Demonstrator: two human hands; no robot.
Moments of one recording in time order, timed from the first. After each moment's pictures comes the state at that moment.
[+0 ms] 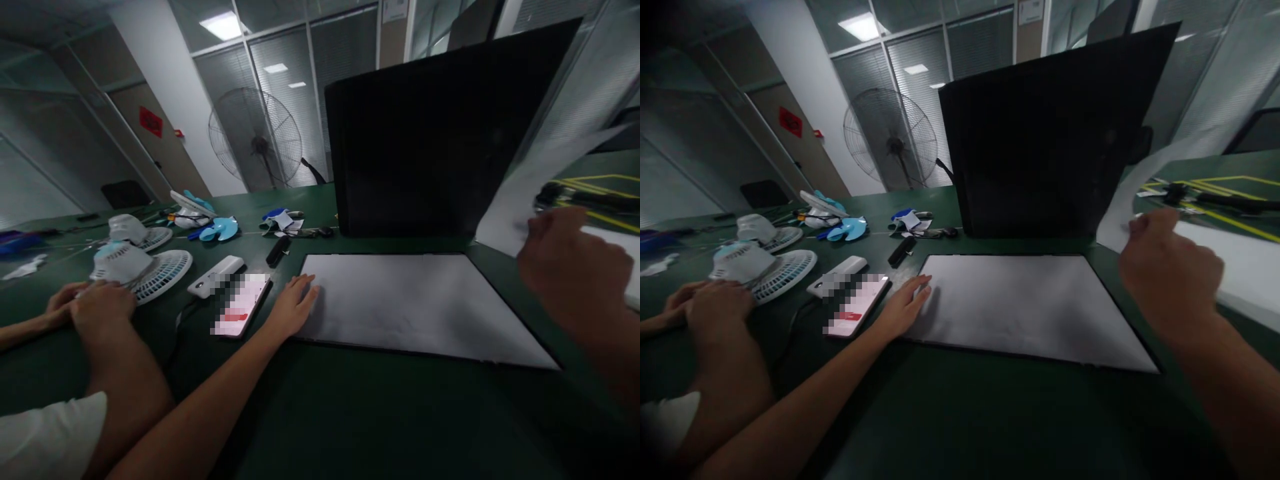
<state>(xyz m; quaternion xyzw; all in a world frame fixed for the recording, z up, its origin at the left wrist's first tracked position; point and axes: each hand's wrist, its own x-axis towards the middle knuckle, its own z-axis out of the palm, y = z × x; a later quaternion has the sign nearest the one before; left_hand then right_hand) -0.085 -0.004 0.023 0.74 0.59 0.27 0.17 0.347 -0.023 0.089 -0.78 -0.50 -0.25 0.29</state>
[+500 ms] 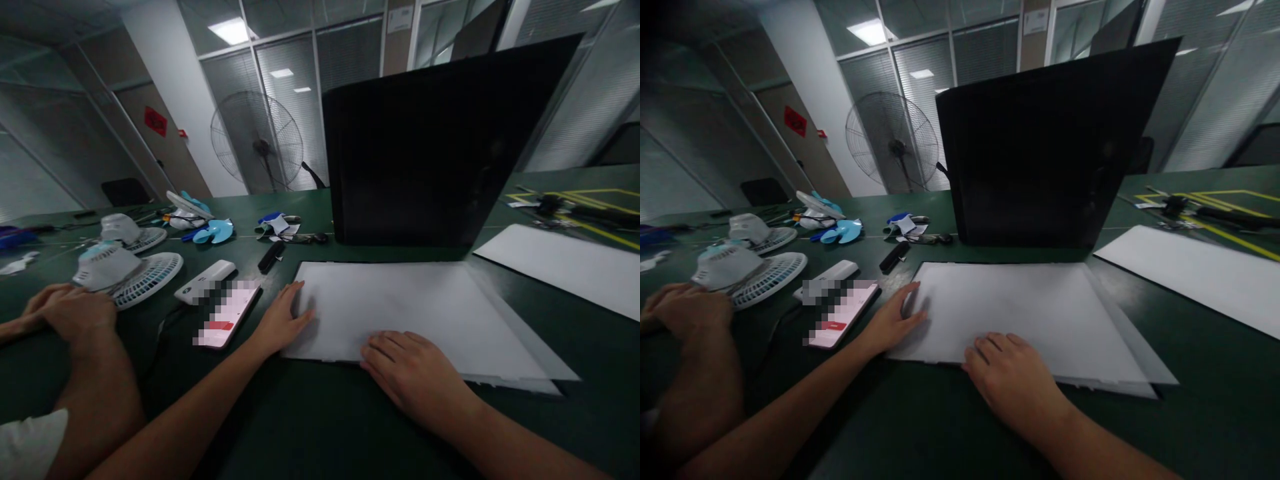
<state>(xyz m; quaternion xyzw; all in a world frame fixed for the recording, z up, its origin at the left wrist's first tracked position) -0.083 -0.004 0.022 0.73 0.62 0.23 0.17 0.209 -0.081 0.022 -0.36 -0.92 -0.07 0.16</state>
